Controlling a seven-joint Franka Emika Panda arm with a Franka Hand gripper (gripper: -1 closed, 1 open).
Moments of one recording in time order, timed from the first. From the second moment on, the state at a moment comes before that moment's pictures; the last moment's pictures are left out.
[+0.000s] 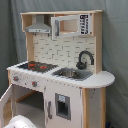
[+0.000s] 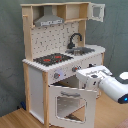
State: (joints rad) arm -0.39 -1.47 1.41 -2.15 -0.48 2.37 -0.57
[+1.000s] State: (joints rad) arm -0.34 -1.47 1.35 -2.32 -0.47 2.61 -0.59
